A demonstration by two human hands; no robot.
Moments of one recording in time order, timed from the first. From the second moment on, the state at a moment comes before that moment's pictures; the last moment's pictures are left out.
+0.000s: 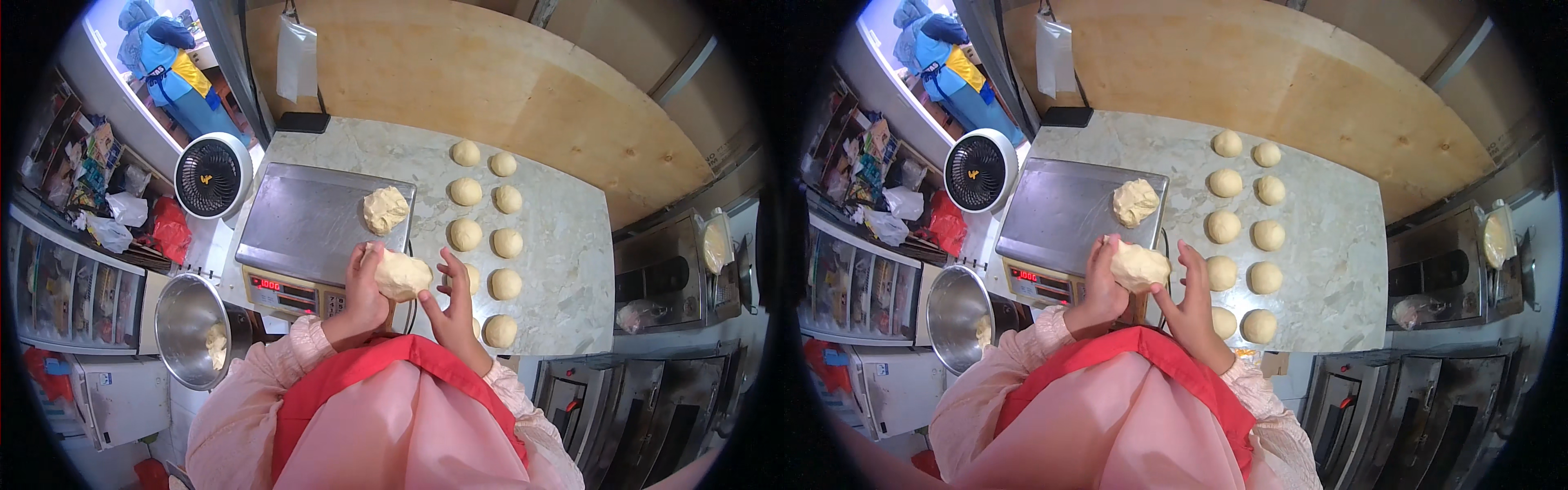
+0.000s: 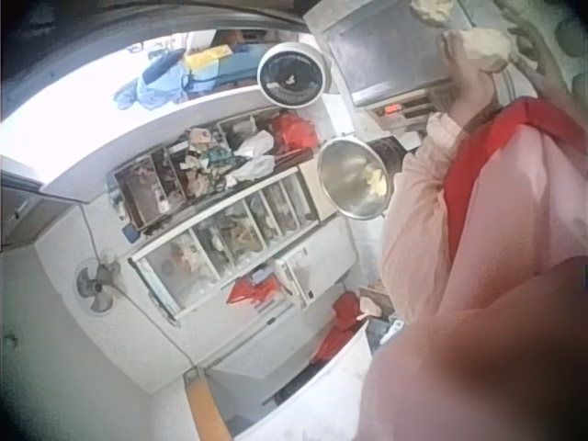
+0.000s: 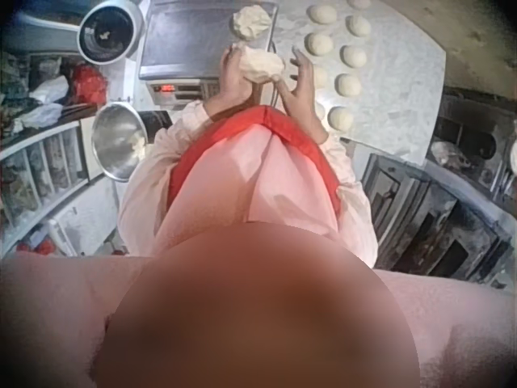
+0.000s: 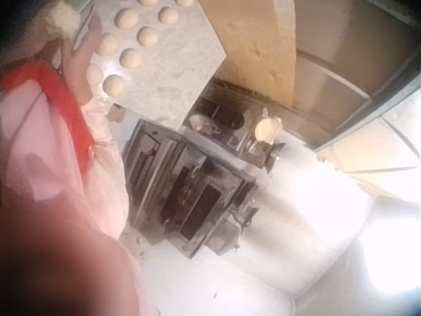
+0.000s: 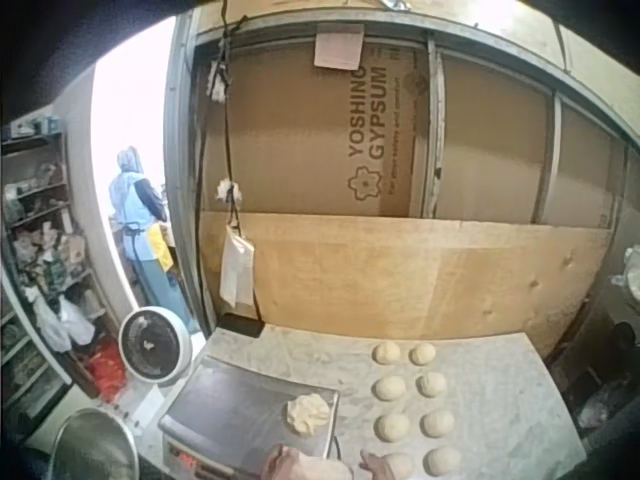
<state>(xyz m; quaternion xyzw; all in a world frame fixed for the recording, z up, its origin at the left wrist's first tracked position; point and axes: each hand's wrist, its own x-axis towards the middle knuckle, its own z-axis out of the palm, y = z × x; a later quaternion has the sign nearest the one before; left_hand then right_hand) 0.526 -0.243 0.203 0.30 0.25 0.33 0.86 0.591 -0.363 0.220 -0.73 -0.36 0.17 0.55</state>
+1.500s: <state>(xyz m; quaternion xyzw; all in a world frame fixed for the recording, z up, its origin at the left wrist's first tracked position) 0.544 -0.234 0.209 0.05 0.10 0.07 0.99 0.583 -0.347 0.218 -0.64 -0.38 0.17 0.64</state>
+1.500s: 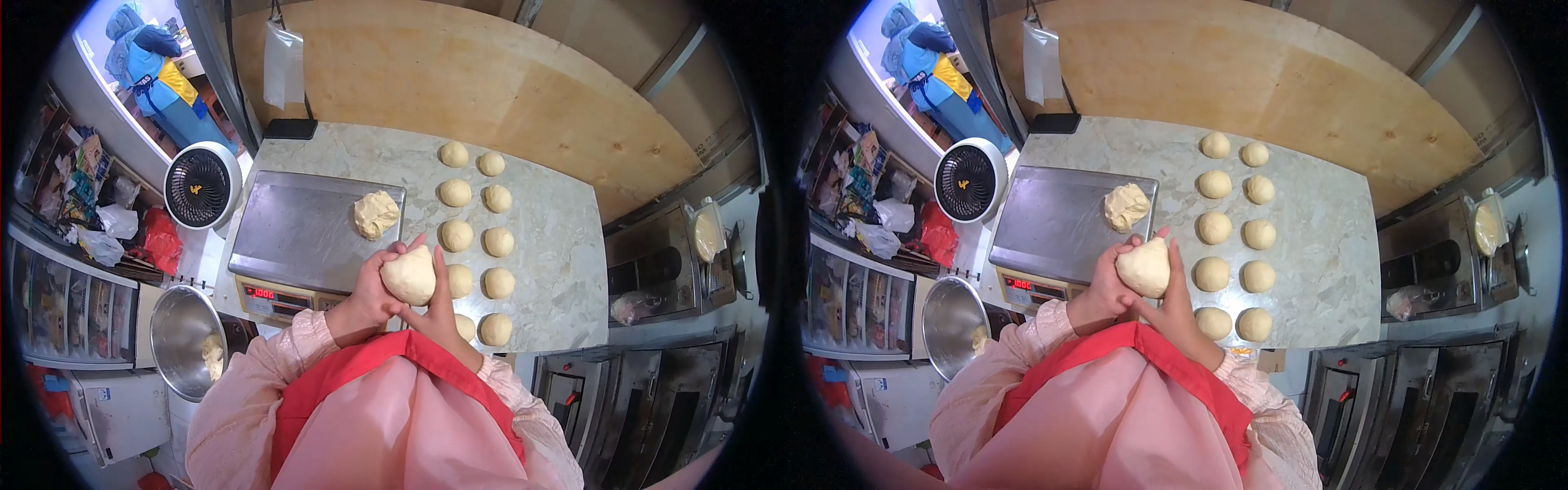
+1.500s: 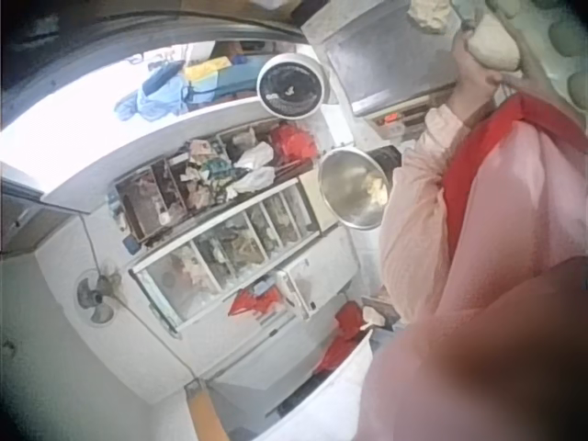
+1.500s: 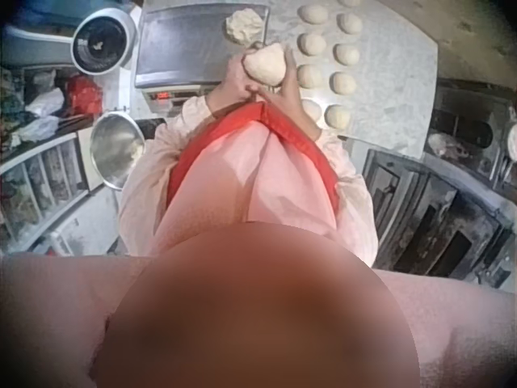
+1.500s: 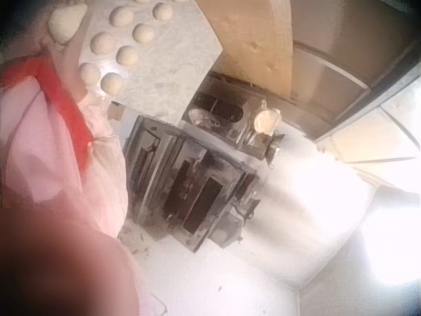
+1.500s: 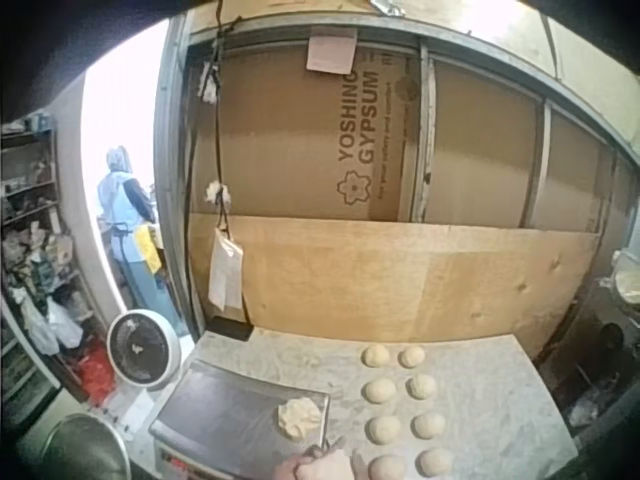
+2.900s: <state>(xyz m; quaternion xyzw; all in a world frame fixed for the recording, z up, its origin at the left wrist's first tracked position) 0.539 -0.233 0.189 0.06 0.07 -0.18 0.98 0.620 -0.348 0.233 -0.57 -0.27 0.43 0.65</state>
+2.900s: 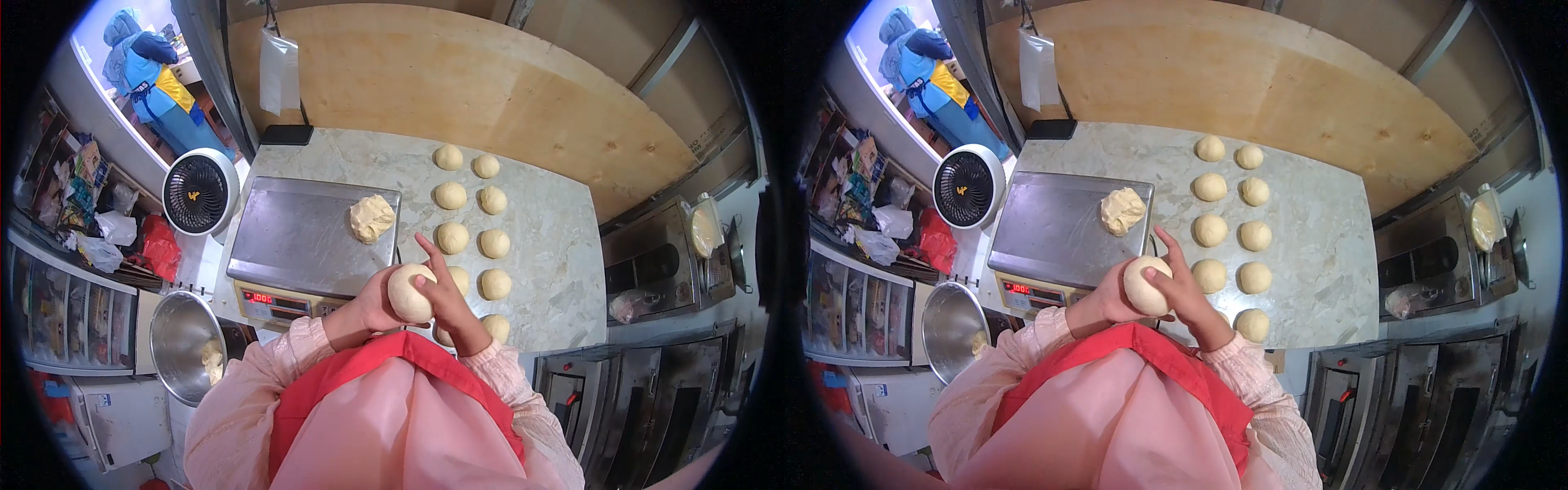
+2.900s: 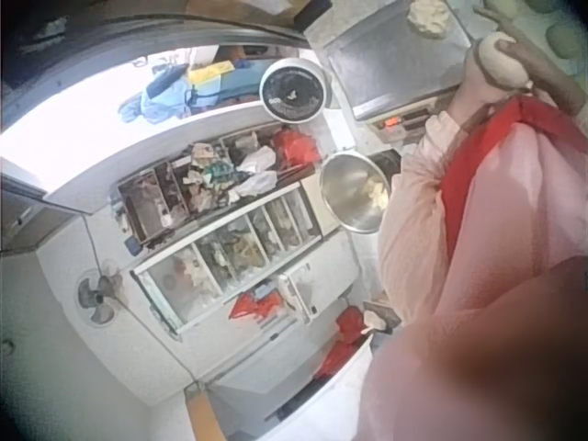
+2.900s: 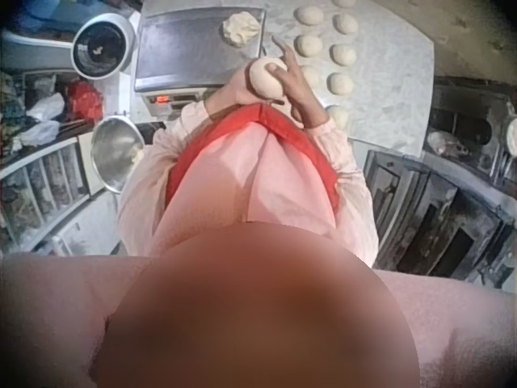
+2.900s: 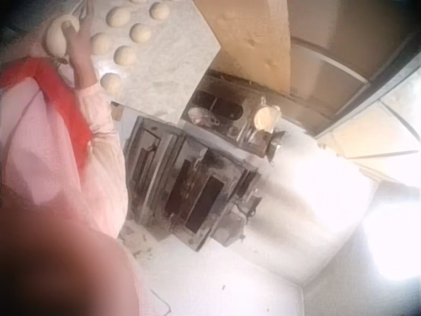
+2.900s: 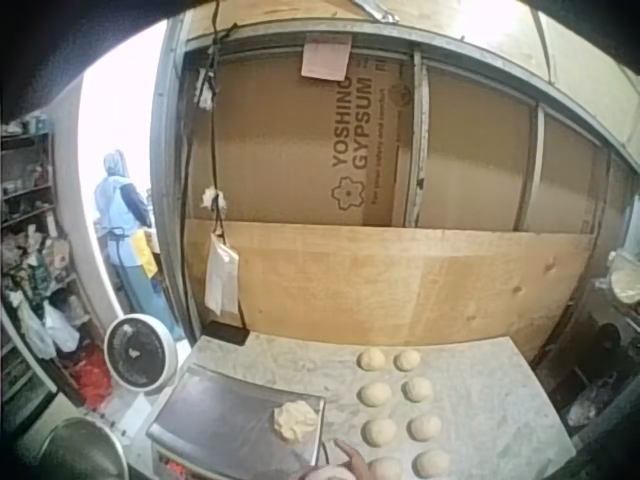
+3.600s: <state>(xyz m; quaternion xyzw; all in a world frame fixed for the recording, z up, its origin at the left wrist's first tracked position) 0.543 -0.241 0.191 0.17 -0.04 0.07 0.98 0.593 -0.352 0.223 -0.64 -0.49 0.11 0.58</state>
